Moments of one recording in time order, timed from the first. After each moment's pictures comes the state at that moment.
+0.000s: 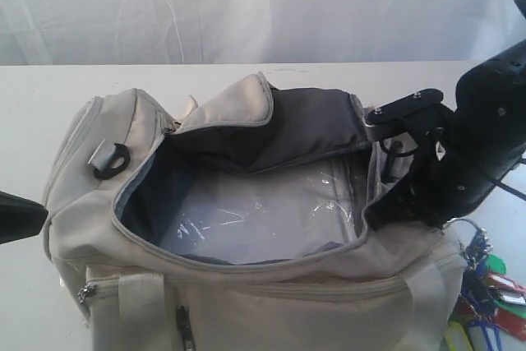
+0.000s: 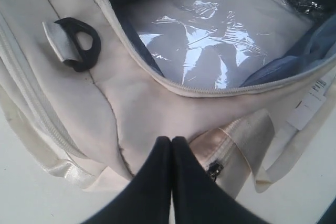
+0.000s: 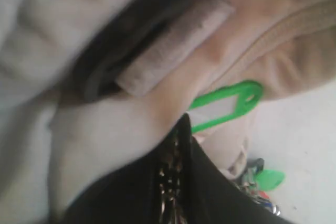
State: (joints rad) left arm -0.21 0.74 -0.64 -0.50 0.82 0.60; right arm 0.28 1.53 -0.91 -0.17 0.75 0.11
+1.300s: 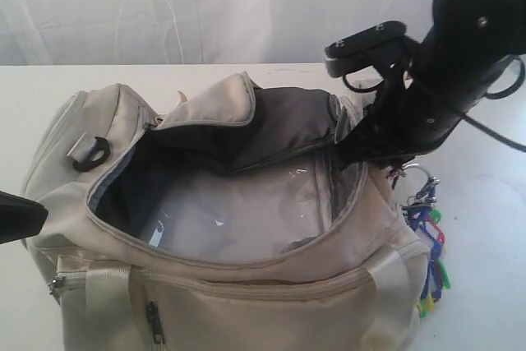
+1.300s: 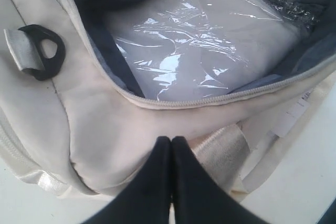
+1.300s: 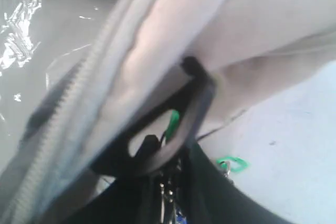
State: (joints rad) left arm -0.21 0.74 -0.64 -0.50 0.82 0.60; right arm 0.33 1.51 -1.14 -0.13 0.88 0.03
